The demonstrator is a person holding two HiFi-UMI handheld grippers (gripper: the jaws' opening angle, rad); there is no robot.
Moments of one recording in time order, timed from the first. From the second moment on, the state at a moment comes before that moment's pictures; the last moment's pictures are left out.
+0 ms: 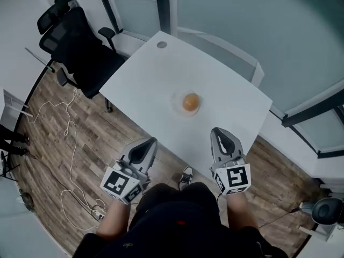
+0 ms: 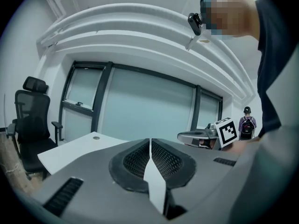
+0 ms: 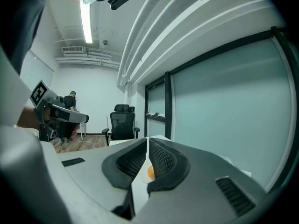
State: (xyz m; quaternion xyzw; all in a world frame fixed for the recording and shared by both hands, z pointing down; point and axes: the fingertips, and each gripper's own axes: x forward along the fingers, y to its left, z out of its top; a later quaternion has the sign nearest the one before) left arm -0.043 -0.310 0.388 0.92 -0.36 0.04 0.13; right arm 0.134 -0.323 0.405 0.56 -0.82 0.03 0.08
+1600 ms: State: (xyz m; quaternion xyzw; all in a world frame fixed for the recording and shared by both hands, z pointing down) left arm -0.090 -0.437 0.492 0.91 -0.32 0.09 0.24; right arm 0.099 -0.563 0.687 0.56 -0.74 0.30 0.24
